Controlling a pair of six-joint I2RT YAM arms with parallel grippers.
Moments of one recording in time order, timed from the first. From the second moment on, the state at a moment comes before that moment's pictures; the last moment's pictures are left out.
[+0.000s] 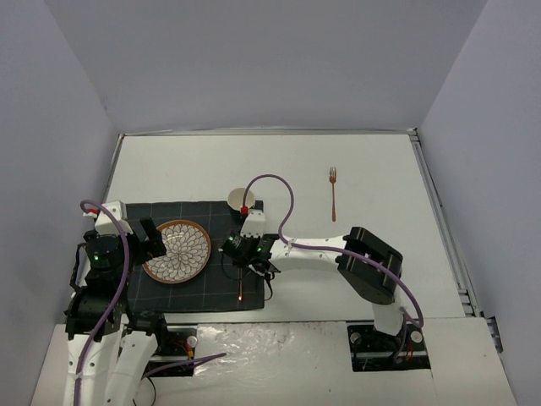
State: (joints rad) left arm -0.05 0.45 0.79 -0.78 -0.16 -0.22; right arm 1.15 1.91 1.22 -0.32 0.47 1.06
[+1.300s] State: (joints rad) left arm -0.05 0.44 0.79 -0.78 -0.16 -0.22; right arm 1.14 2.00 1.28 -0.32 0.48 1.04
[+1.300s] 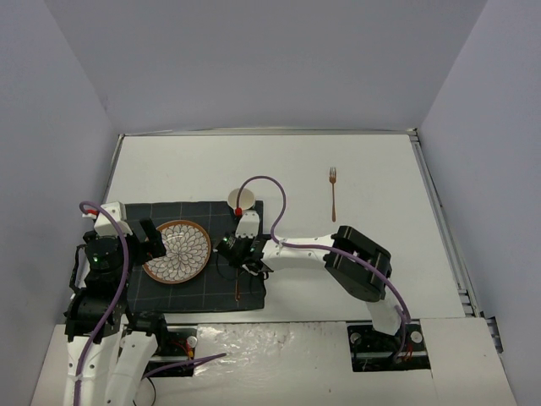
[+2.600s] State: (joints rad) left arm -0.05 0.45 0.79 -0.78 -0.13 -0.22; right arm 0.14 1.52 1.10 -0.15 -0.09 0.33
